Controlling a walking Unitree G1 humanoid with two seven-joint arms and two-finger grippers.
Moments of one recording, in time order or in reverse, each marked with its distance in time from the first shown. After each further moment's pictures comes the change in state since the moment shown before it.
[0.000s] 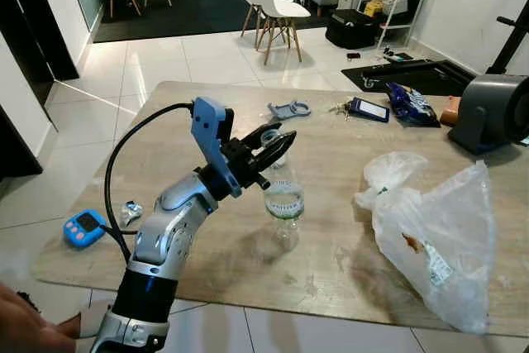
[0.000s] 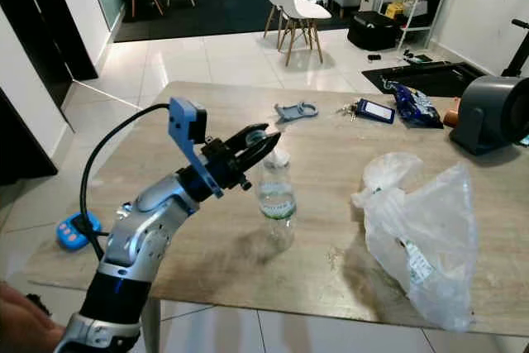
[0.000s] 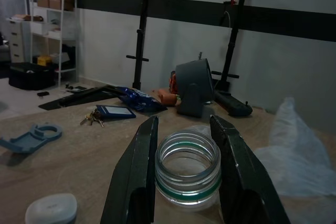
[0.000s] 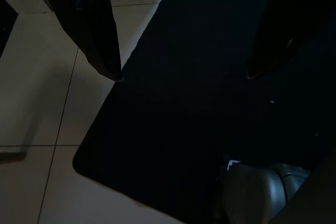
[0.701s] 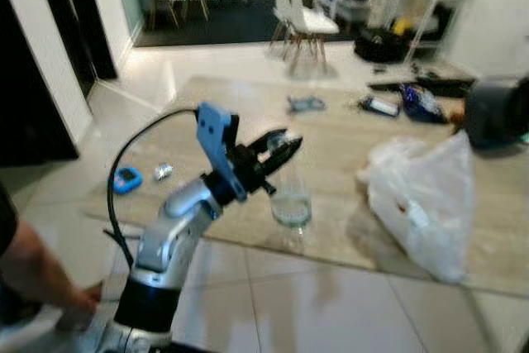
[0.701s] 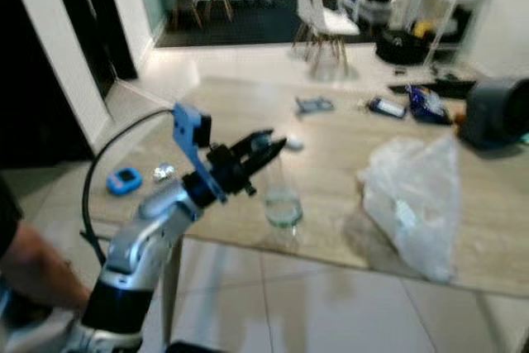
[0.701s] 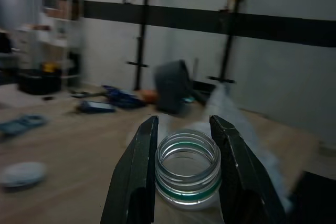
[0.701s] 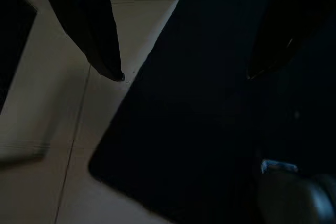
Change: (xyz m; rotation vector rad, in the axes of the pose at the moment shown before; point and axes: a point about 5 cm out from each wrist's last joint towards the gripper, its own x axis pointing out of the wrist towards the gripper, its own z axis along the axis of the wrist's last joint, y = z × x) left arm 0.004 -0.013 -0.004 -0.036 0.011 -0.026; right arm -0.001 -0.008 0.000 -0.006 0.002 -0.019
